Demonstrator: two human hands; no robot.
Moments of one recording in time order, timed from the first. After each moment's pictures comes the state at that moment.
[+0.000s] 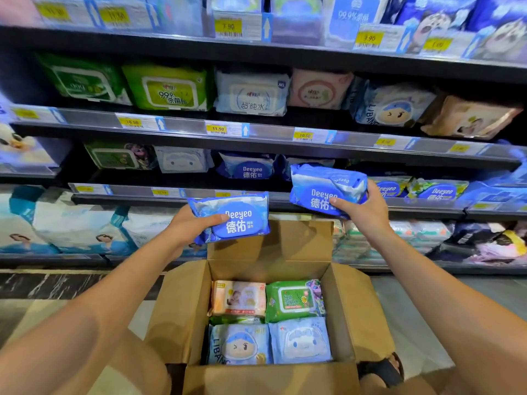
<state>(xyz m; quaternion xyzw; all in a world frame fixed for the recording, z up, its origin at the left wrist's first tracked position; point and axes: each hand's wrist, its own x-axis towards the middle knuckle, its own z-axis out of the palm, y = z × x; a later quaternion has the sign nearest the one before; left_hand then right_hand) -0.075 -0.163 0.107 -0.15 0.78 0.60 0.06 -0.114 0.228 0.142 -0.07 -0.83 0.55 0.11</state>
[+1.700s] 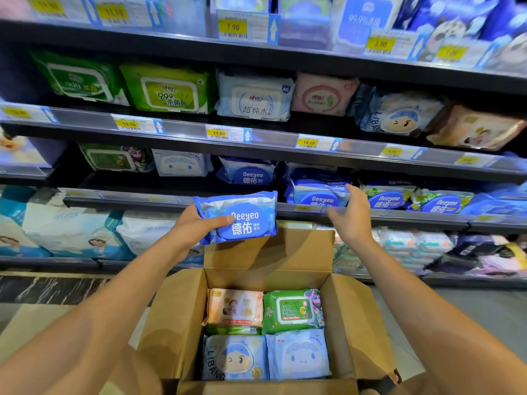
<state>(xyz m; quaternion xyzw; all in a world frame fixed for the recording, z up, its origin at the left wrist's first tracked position) -0.088 -0.149 0.115 -0.13 0.76 0.64 0.04 -0.151 0.202 0.116 -0.05 -0.93 0.34 0.13</state>
